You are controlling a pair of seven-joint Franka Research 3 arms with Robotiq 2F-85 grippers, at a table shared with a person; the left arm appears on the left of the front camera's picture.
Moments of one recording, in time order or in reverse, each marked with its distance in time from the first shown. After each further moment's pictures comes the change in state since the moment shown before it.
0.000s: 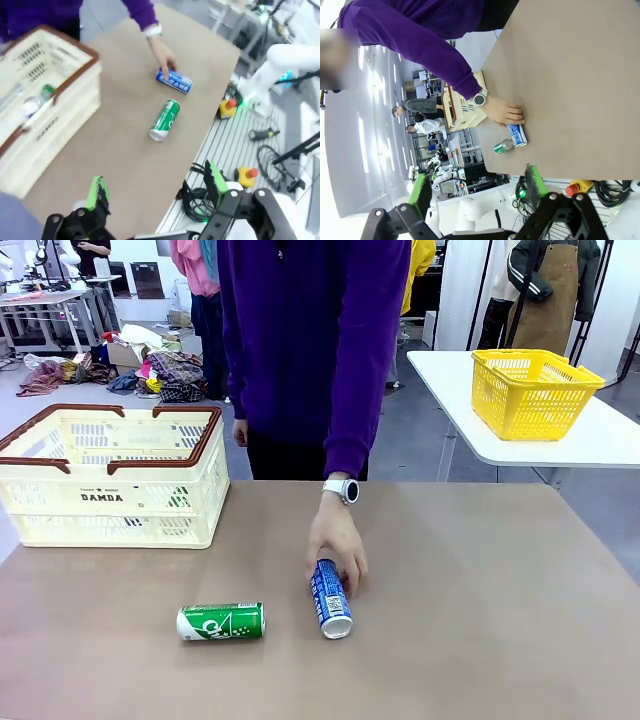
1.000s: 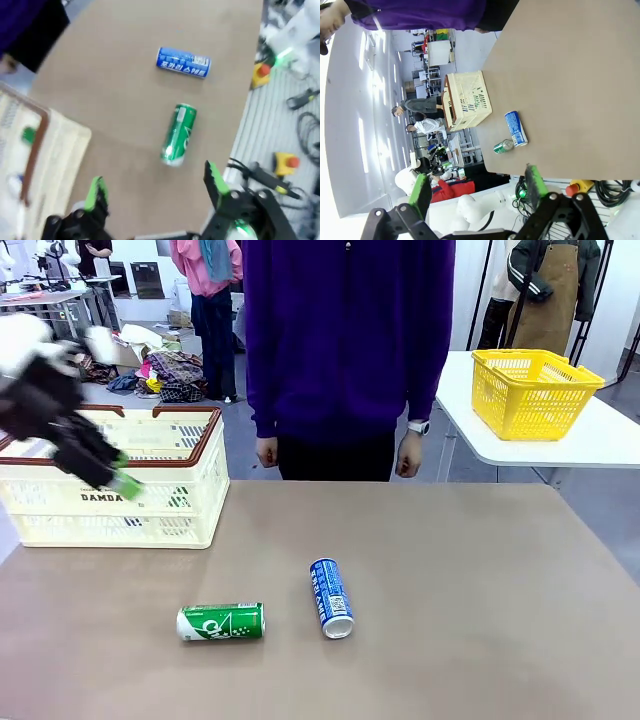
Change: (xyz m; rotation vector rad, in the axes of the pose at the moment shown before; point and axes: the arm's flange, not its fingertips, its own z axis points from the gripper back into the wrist) left arm 0.128 -0.087 -0.244 0.098 0.381 -0.334; right arm 0.000 0.000 0.000 0.000 0.000 0.000
